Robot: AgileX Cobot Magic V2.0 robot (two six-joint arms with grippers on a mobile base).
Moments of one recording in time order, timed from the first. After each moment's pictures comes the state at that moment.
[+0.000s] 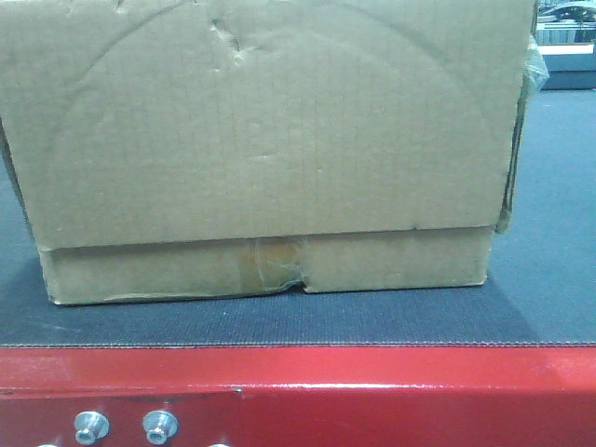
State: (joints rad) left arm 0.05 0.01 -0.05 0.03 0.10 -0.13; right arm 0.14 0.12 -0.41 -0.02 0.36 0.06
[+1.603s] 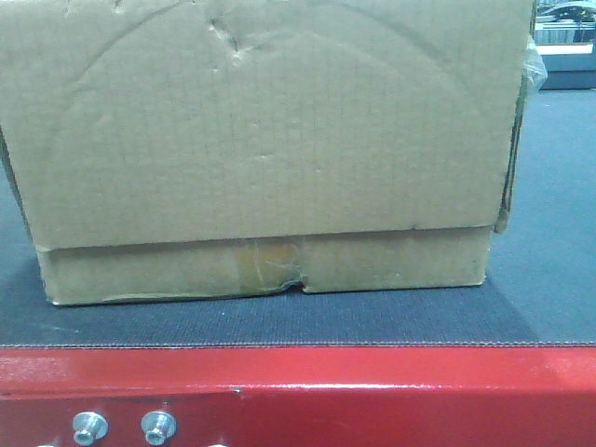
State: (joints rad) left arm 0.07 0.01 0.00 0.01 0.04 -0.06; right arm -0.03 0.01 -0.11 0.07 0.21 -0.05
